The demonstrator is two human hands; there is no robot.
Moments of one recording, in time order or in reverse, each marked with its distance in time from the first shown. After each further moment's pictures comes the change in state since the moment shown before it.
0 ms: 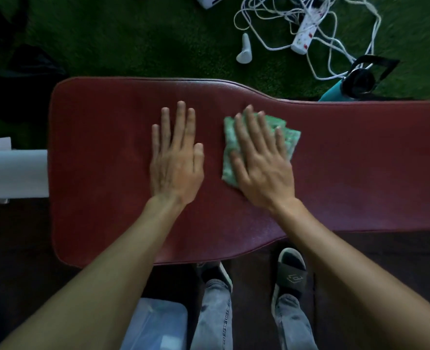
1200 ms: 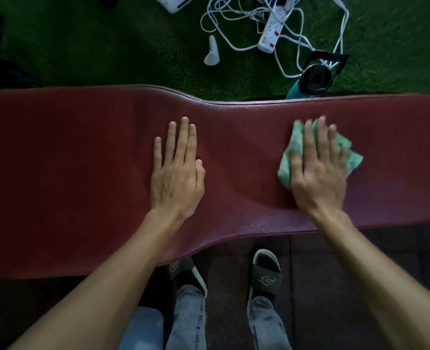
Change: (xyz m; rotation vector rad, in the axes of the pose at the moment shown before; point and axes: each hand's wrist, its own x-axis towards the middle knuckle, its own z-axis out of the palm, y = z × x) left_hand -0.009 0.124 0.037 0.134 -0.054 0.077; right_hand -0.058 0.204 -0.032 -0.011 0.050 0.351
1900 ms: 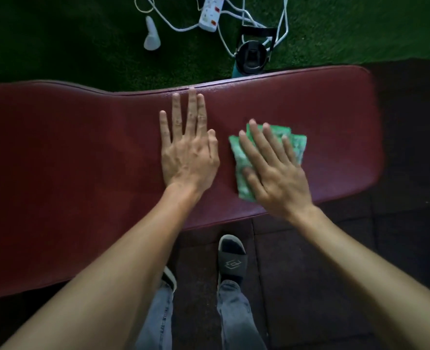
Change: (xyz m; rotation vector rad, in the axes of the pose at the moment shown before) left_hand 0.049 0.166 0.032 0.006 0.018 0.018; right_hand -0.025 0.094 -0.014 -0.053 -0.074 -0.360
